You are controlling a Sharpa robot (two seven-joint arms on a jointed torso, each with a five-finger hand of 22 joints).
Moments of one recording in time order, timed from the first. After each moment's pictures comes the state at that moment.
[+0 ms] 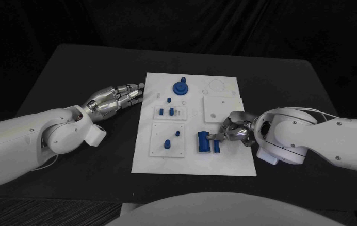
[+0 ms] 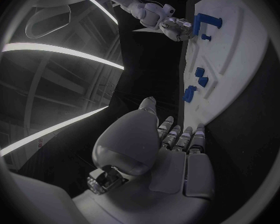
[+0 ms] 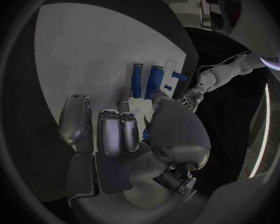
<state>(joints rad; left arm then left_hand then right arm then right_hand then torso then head) 1.19 -0.97 -0.21 1.46 -0.23 0.17 0.41 1.49 0.26 -0.21 0.26 0.47 0.24 0.13 0.07 0.04 0.03 0.14 0.01 0.01 0.02 0.21 0.02 0.01 0.17 0.05 0.29 0.04 0.05 1.21 -1.07 -0.25 1.94 -1.01 -0.22 -0.60 0.97 -0.08 0.02 0.29 0.07 0.90 0.03 0.50 0.88 1.47 -0.05 1.57 1.31 1.46 -0.11 1.51 1.31 0.07 1.45 0.00 1.20 1.31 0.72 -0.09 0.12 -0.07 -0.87</state>
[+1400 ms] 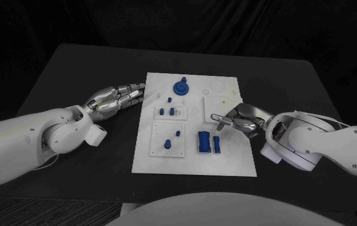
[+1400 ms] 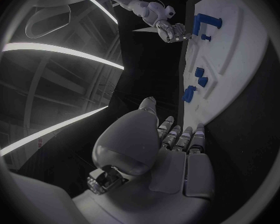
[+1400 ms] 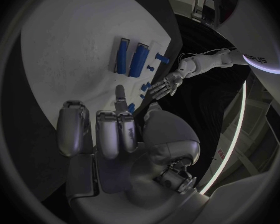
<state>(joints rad) 1.19 -0.97 -0.21 1.47 -0.23 0.17 0.41 1.49 0.26 -0.21 0.26 0.47 0.25 0.13 0.07 0.04 0.03 0.14 0.01 0.01 0.02 0.21 0.02 0.01 0.17 0.05 0.29 0.04 0.06 1.17 -1.17 -0.25 1.95 -1.02 -0.39 -0.25 0.85 0.21 -0.30 0.29 0.18 1.05 0.08 0.14 0.34 1.47 0.00 1.57 1.31 1.47 -0.07 1.54 1.31 0.06 1.47 0.03 1.36 1.31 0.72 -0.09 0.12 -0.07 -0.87</state>
